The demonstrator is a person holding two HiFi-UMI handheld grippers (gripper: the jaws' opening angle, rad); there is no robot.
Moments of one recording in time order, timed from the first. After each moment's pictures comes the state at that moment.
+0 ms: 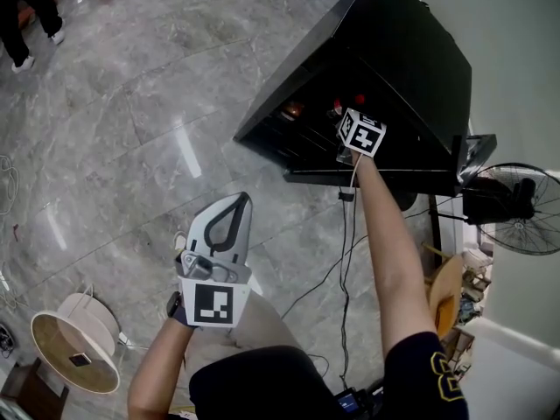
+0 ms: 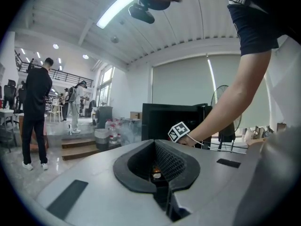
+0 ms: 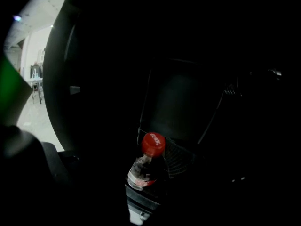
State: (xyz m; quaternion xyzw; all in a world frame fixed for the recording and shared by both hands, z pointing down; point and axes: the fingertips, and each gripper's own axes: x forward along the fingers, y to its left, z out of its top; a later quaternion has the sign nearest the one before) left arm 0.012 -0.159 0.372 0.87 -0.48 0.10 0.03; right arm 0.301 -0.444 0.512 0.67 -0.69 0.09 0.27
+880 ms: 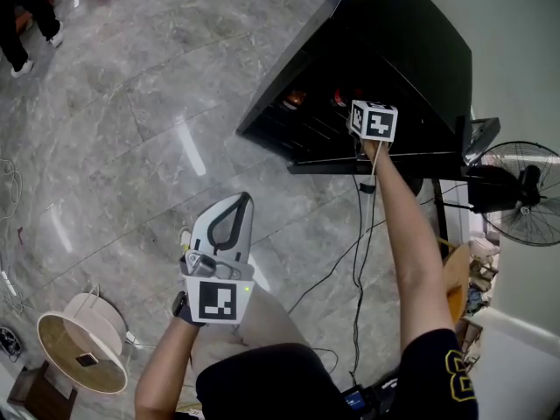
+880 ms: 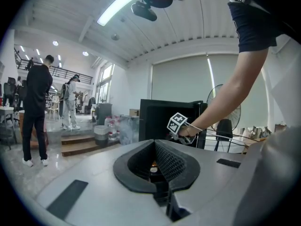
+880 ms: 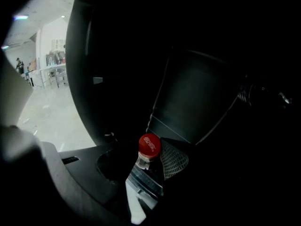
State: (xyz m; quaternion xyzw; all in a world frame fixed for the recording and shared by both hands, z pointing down) left arm 0.011 -0.132 0.389 0.87 -0.47 0.11 0.04; right arm 0.289 -0.413 0.515 0.58 -0.71 0.12 0.37
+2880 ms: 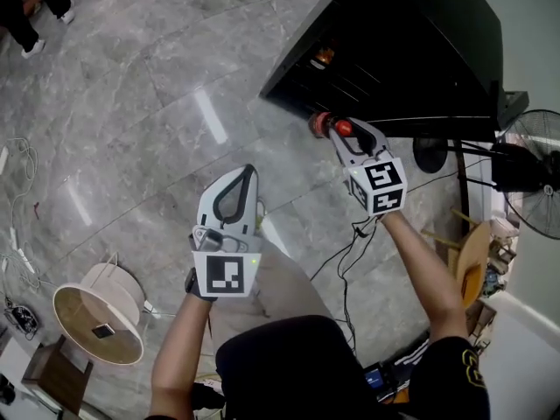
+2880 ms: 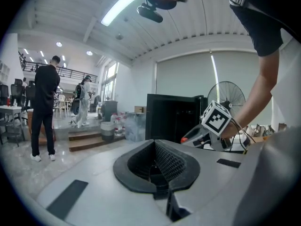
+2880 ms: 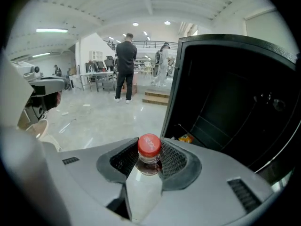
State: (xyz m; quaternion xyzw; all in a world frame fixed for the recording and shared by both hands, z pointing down) left arm -0.025 -0.092 0.418 0.86 -0.50 0.12 0.04; right arm 0.150 -0.187 0.501 0.42 -0.83 0.10 0.34
